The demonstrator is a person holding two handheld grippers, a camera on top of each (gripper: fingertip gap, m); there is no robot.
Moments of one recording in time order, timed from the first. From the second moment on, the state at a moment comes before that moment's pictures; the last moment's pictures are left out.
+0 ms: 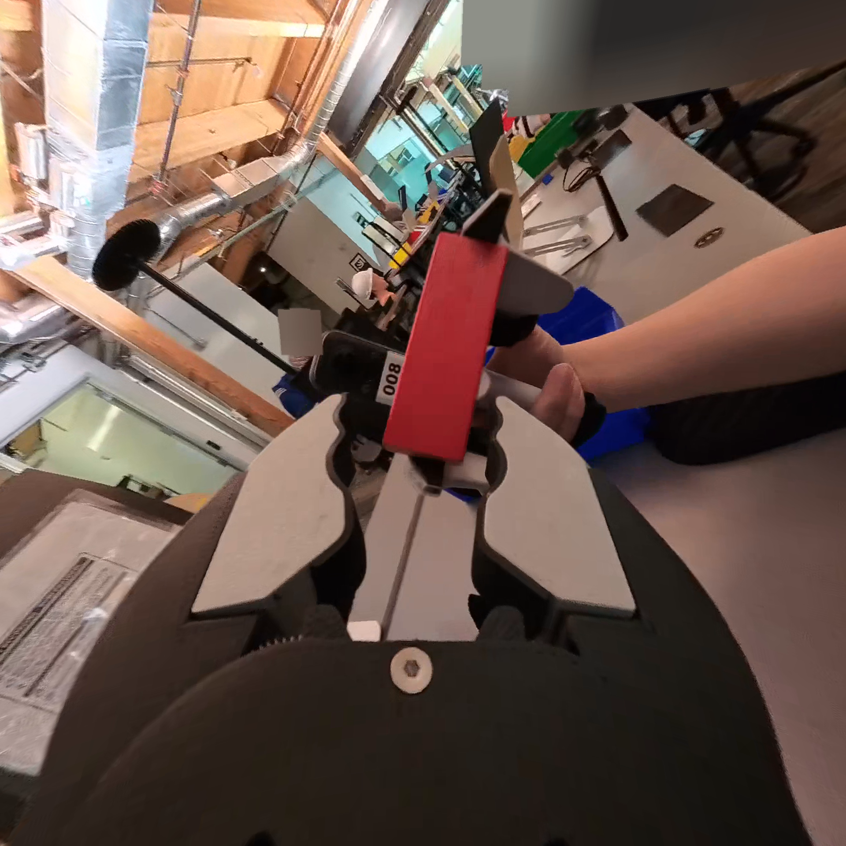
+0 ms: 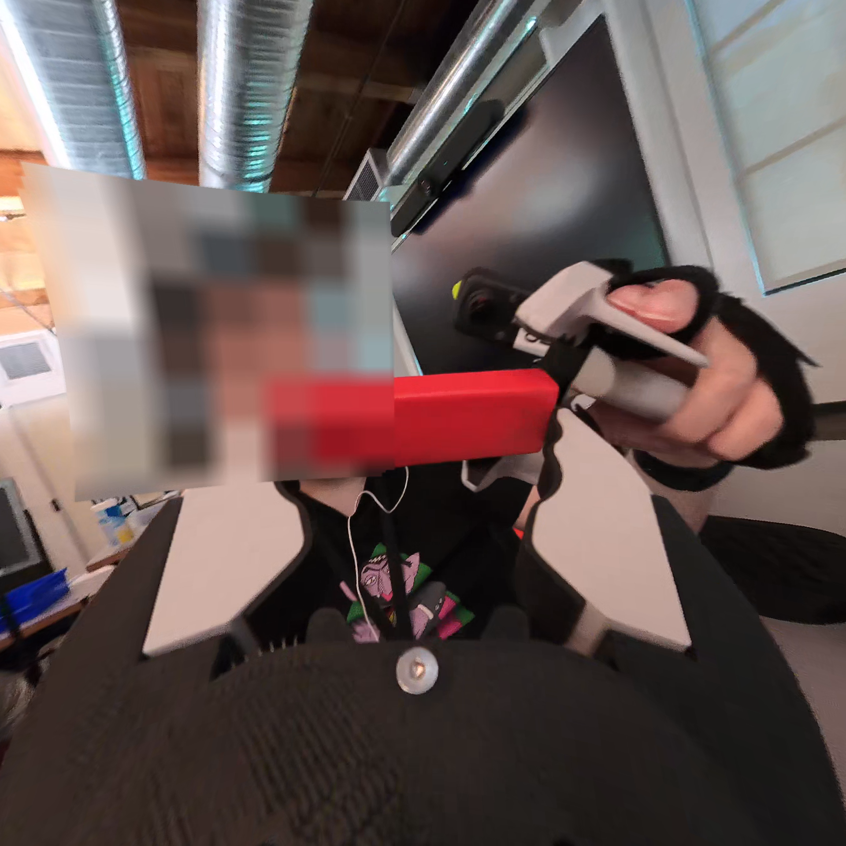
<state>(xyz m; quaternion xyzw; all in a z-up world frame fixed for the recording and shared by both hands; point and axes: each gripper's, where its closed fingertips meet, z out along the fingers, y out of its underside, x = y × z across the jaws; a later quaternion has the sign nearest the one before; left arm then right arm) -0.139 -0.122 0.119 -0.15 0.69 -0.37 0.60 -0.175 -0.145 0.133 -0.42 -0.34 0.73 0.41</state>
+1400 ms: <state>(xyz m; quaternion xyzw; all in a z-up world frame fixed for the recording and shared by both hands) -0.108 -0.051 0.076 -0.17 0.73 -0.05 0.66 -0.086 -0.038 0.076 -0.57 -0.47 -0.50 0.45</state>
